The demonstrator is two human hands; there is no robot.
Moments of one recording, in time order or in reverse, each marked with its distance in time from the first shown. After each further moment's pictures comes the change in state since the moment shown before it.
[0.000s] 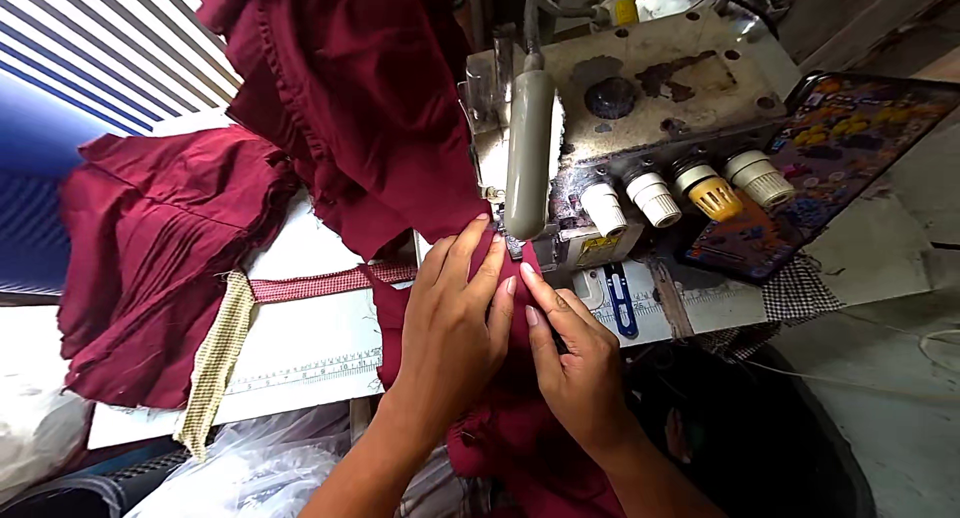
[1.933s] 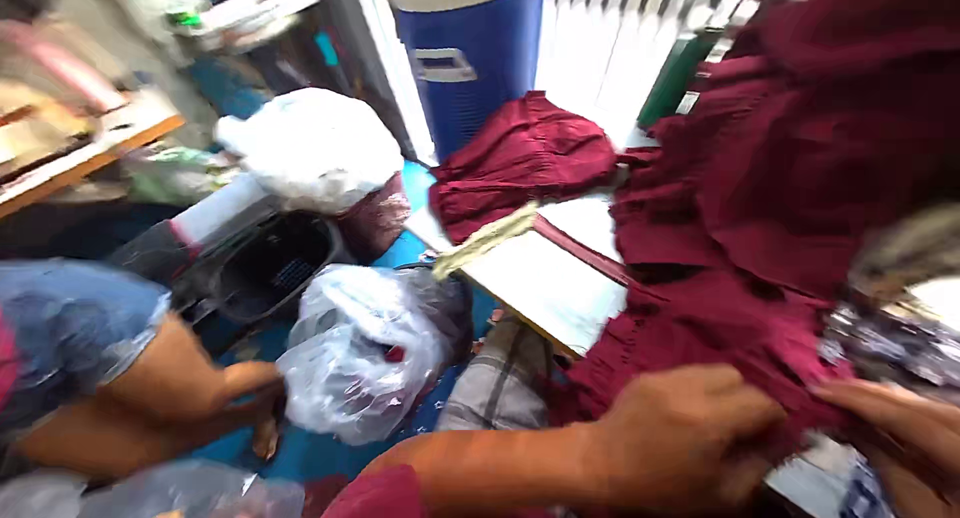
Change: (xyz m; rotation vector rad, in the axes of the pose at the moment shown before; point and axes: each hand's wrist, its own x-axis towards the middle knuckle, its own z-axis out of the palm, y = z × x) left_hand -0.074 0.052 -0.053 -0.424 0.404 -0.149; right_hand 0.079 -0.041 -0.065 -0.209 -0.705 -0.582
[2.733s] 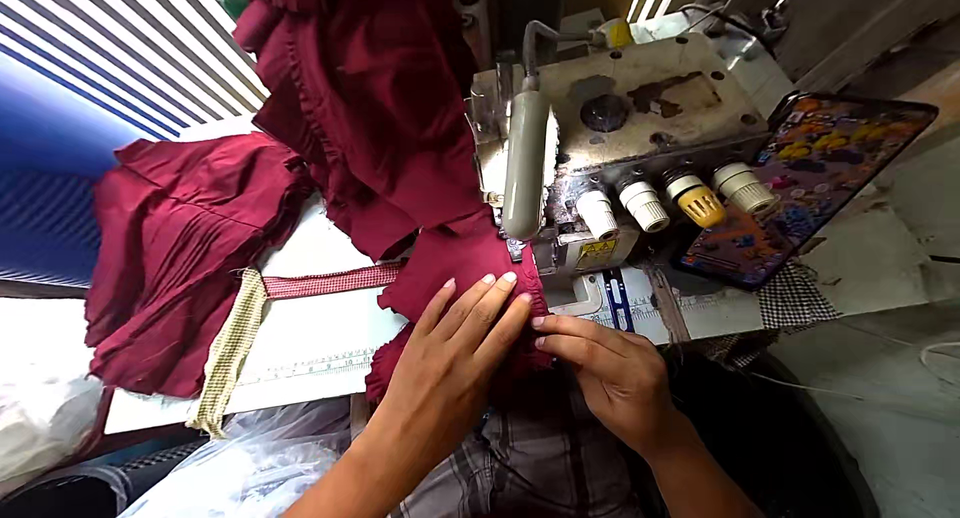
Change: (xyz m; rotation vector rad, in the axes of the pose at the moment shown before) left_hand 0.041 -0.057 0.023 0.386 -0.608 0.378; right_hand -0.069 0.014 0.085 0.208 0.535 0.196
